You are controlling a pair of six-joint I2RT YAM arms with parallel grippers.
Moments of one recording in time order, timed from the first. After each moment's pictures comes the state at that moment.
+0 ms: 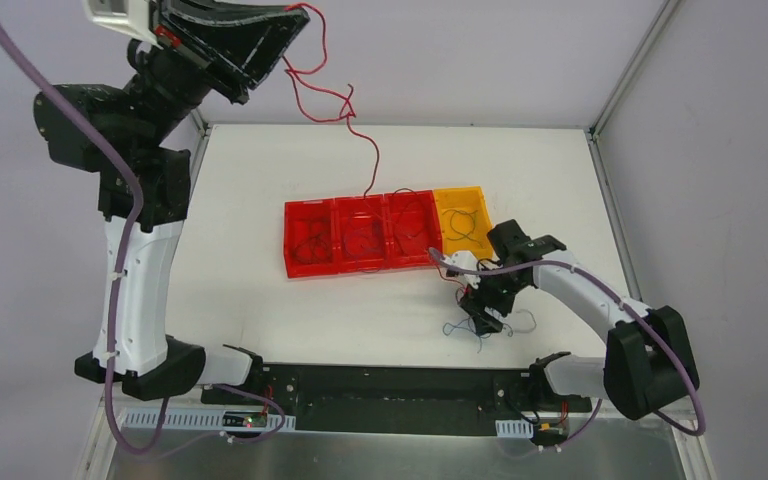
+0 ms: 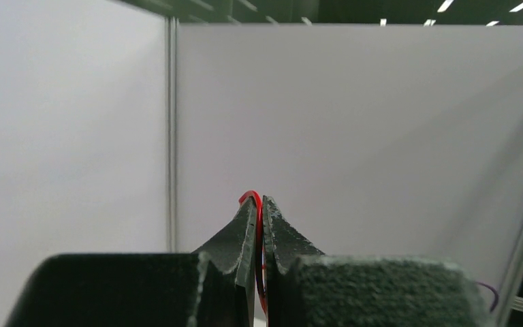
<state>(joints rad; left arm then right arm) -0.30 1.38 2.18 0.15 0.64 -0.73 0.42 1.31 0.73 -0.92 -0.40 -0.77</state>
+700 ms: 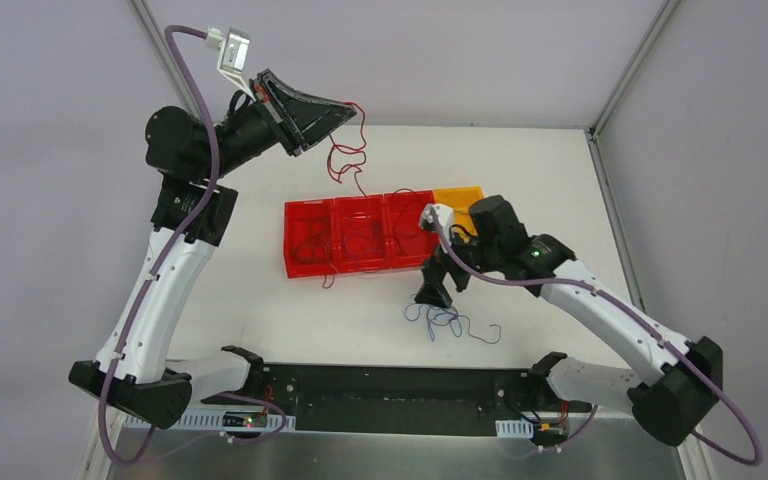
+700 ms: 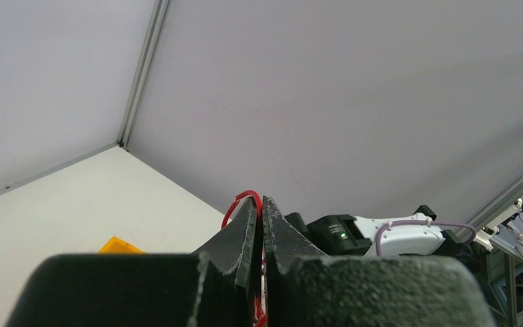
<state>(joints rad) -0.34 1.17 1.51 0.13 0.69 -0.80 0.67 1.09 0.97 -0.65 -0.56 -0.15</state>
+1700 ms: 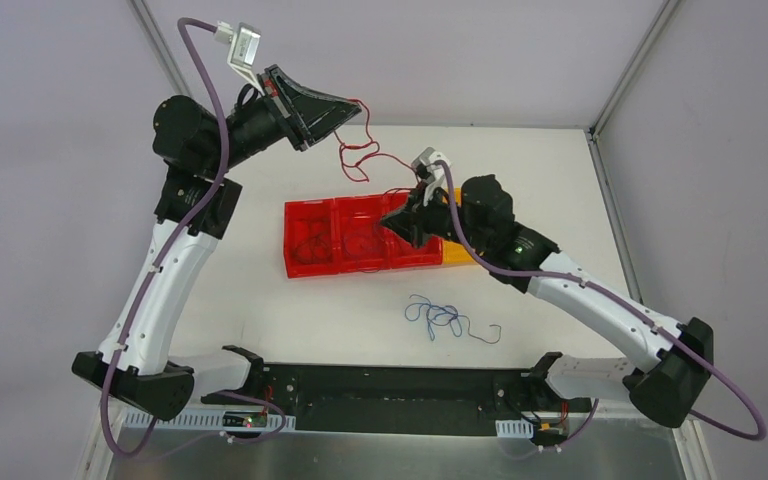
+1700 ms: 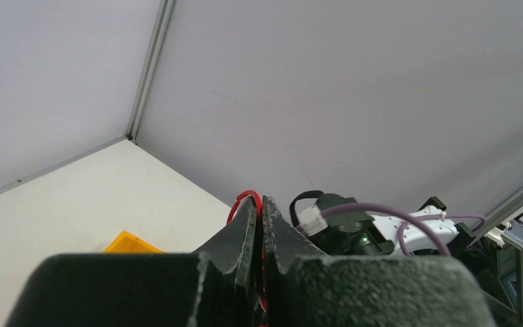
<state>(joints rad) -0.35 1.21 1.55 0.07 0.68 -0.75 0.83 1.23 1.08 -0.07 -0.28 0.21</state>
